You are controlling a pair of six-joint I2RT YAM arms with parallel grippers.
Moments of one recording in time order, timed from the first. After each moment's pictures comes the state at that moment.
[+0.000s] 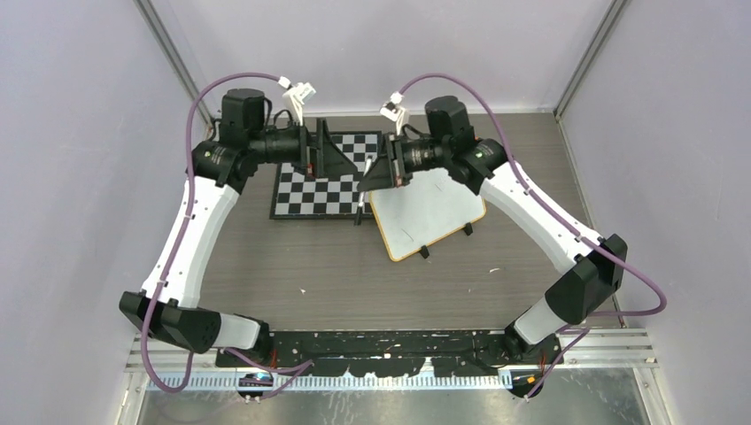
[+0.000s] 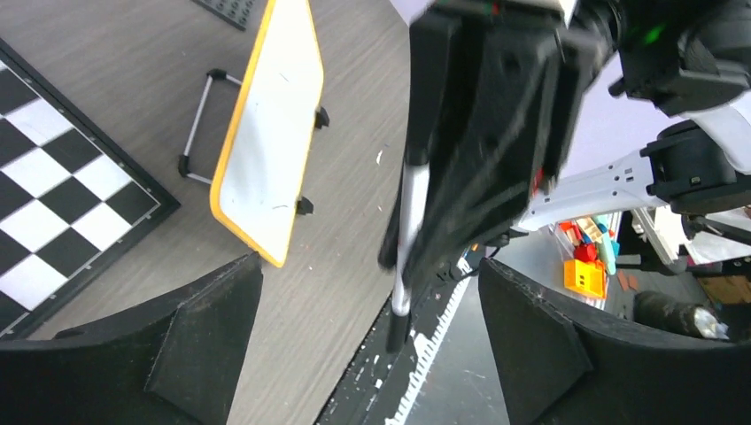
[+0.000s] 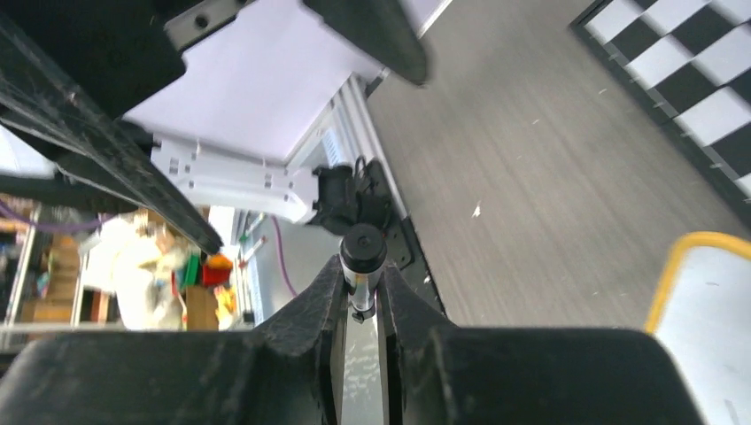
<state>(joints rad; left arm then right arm) -0.30 1.37 1.65 -0.80 0.84 -0.27 0.63 1.56 1.58 -0.46 -0.85 0.50</state>
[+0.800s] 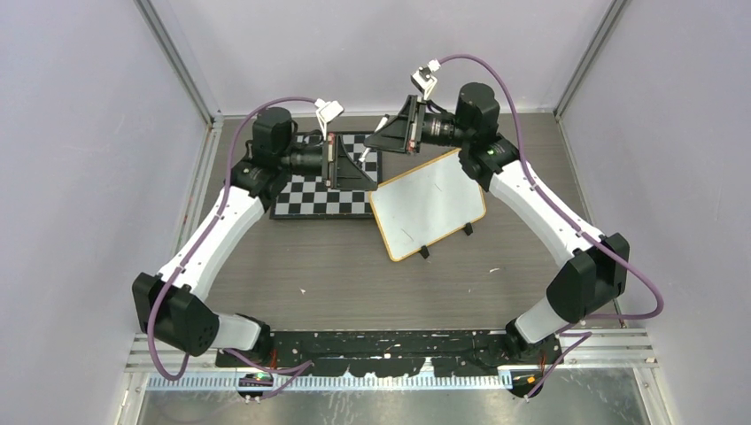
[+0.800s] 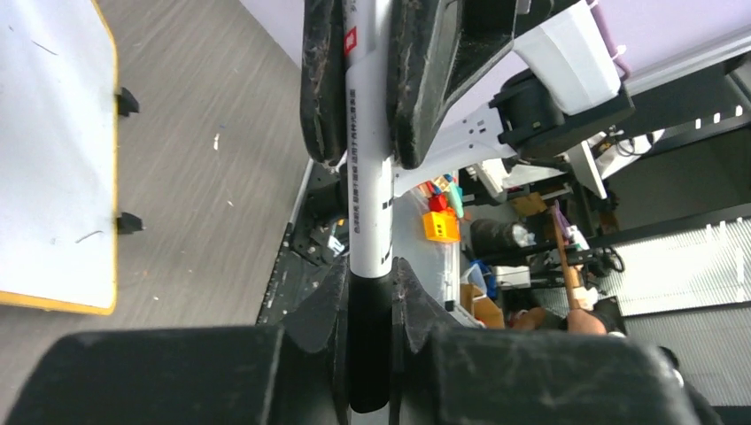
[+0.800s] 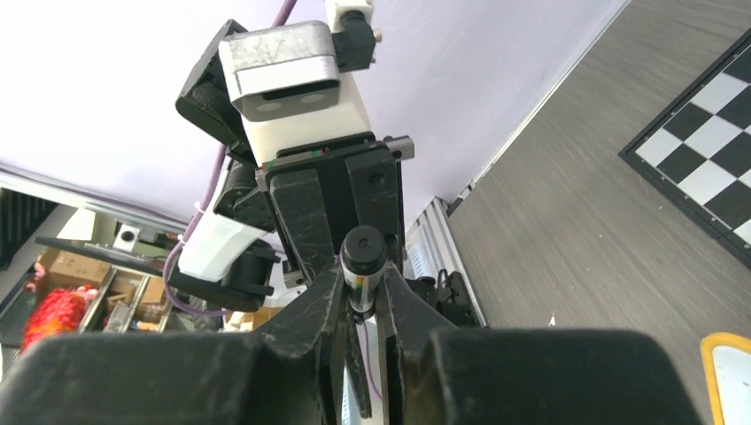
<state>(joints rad) -0.38 1.36 1.31 -0.22 1.14 -0.69 0.48 1.55 1.49 0.08 -0.88 1.01</state>
